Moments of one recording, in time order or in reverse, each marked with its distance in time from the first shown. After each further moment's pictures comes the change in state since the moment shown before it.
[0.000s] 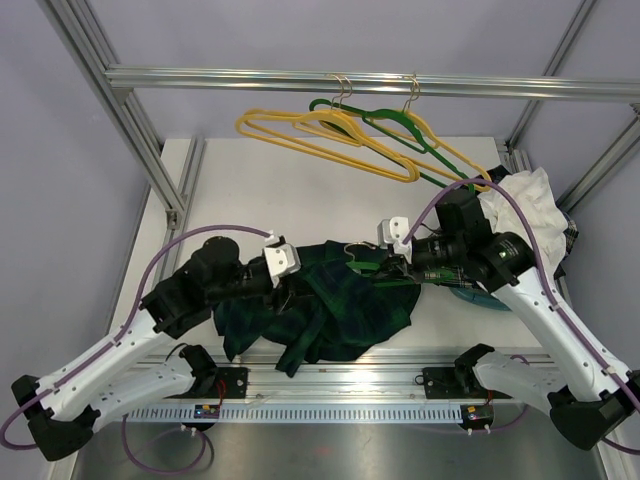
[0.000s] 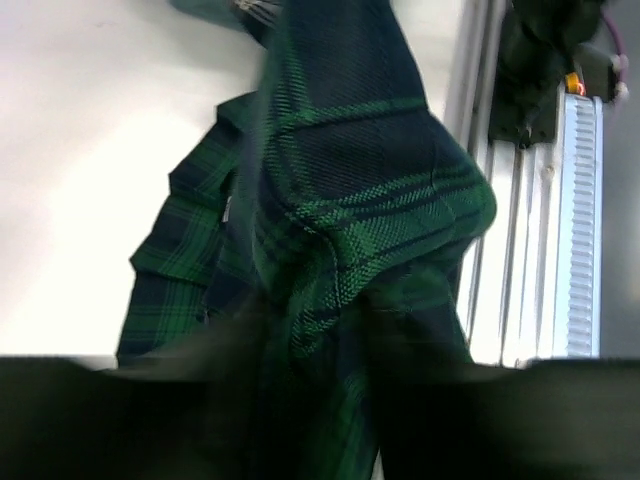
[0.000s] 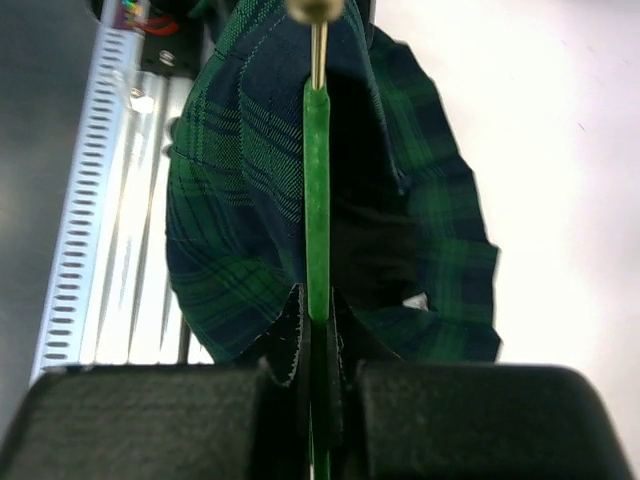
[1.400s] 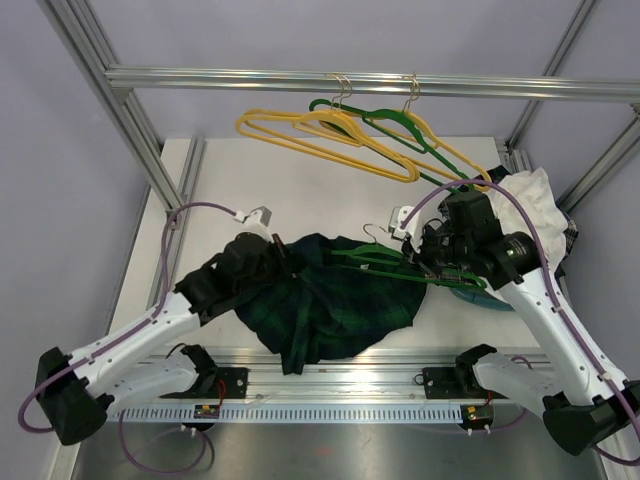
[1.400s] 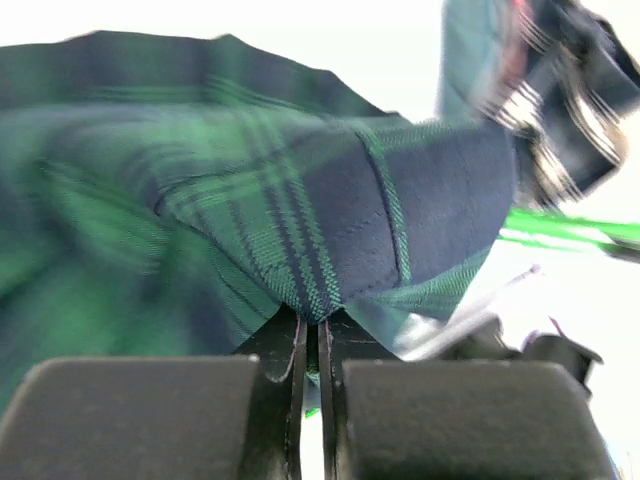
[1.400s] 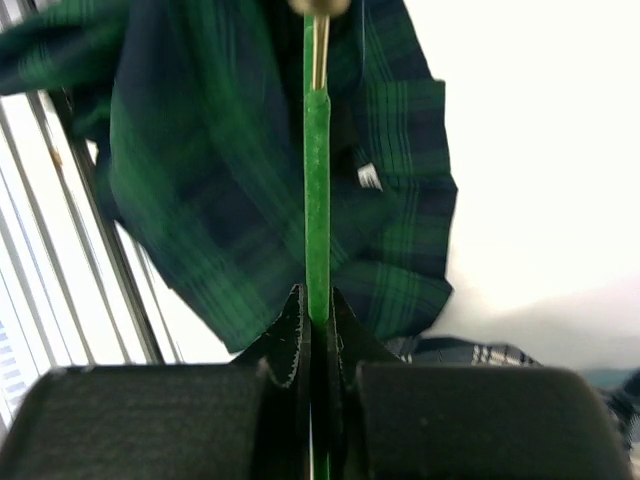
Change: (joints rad) left arm 0.014 0.221 -0.076 0.146 -0.524 -1.135; right arm -0.097 -0.012 -0.015 -0.084 0.362 0.096
